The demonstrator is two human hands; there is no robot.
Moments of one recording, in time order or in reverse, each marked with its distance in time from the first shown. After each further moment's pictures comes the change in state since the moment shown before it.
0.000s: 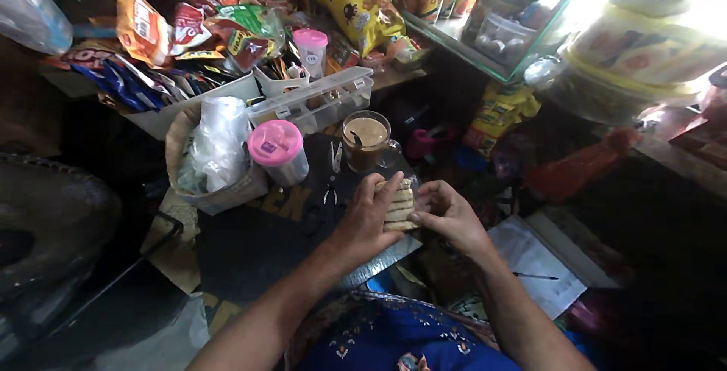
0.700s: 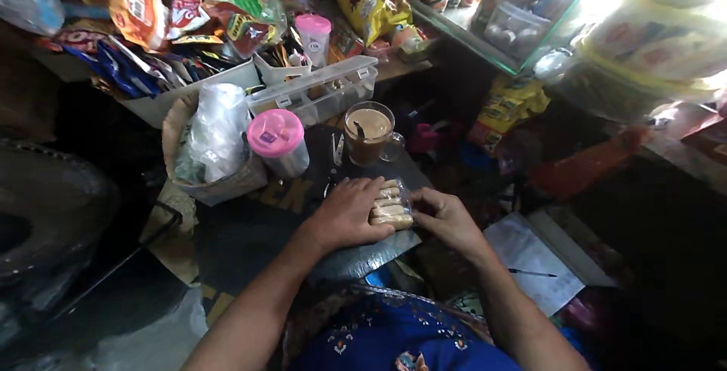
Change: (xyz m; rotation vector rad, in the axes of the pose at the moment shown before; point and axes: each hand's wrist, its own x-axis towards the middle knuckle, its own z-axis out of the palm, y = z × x) left_hand 0.011 -0.015 -0.031 0.214 -0.378 -0.097; right_hand 0.006 0.014 -0.003 -0.291 -0.165 -0.129
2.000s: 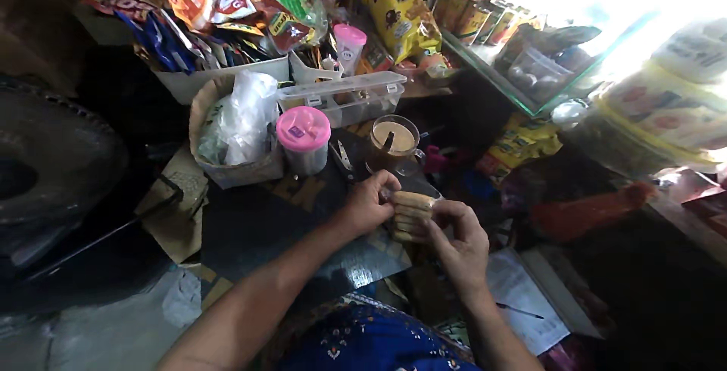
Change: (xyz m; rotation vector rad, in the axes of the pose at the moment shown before) left_hand 0.007 0.001 0.004 -0.739 0.295 -0.098; right_hand -0.004 -0.012 0.027 -0.125 0.428 -0.444
